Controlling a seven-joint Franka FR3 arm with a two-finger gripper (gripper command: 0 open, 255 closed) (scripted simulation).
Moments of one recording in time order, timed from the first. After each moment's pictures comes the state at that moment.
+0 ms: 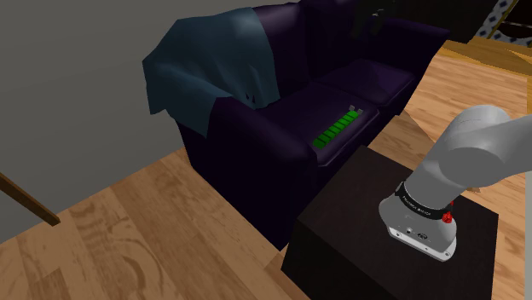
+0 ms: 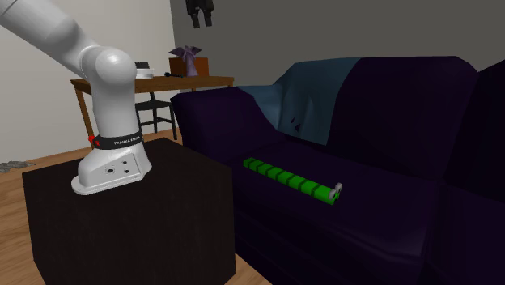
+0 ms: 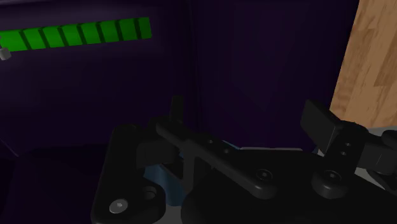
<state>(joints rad) -0.01 -0.82 -0.07 -2.31 -0.02 1.65 0.09</state>
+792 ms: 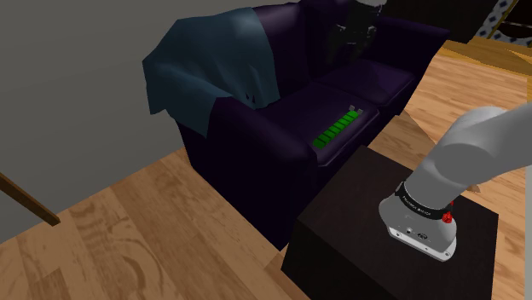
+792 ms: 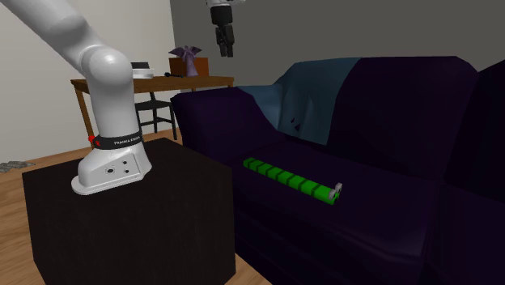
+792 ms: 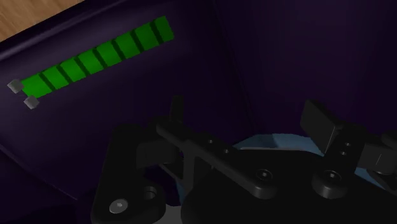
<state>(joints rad) -0.11 -0.61 -0.10 -2.43 -0.03 1.95 0.27</state>
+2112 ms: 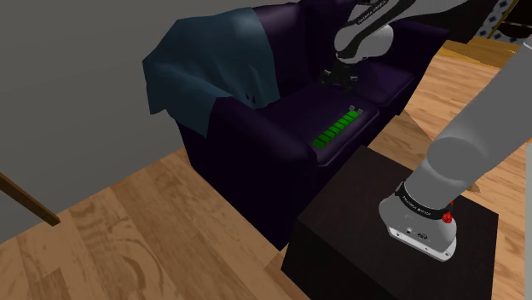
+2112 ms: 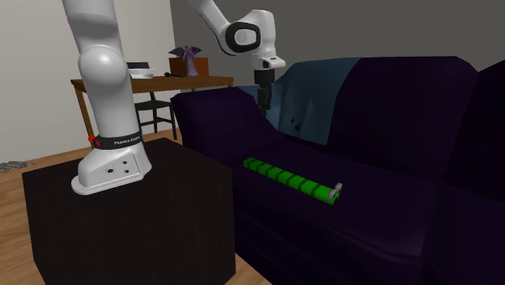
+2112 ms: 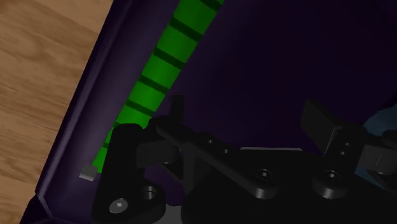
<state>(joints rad) -0.27 -0.01 -0.23 -2.41 0.04 2.48 0.54</state>
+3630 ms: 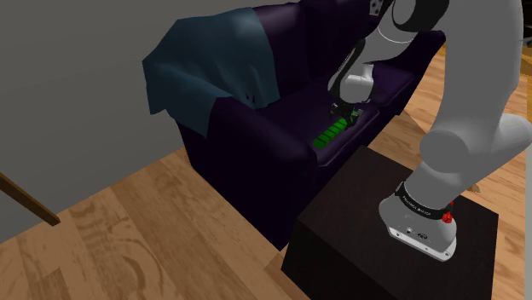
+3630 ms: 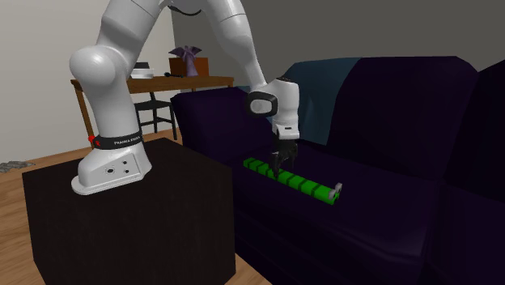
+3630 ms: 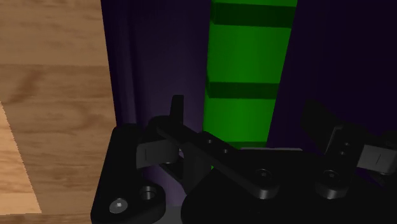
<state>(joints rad) -0.49 0.60 -0.19 -2.19 0.39 2.80 0.58</state>
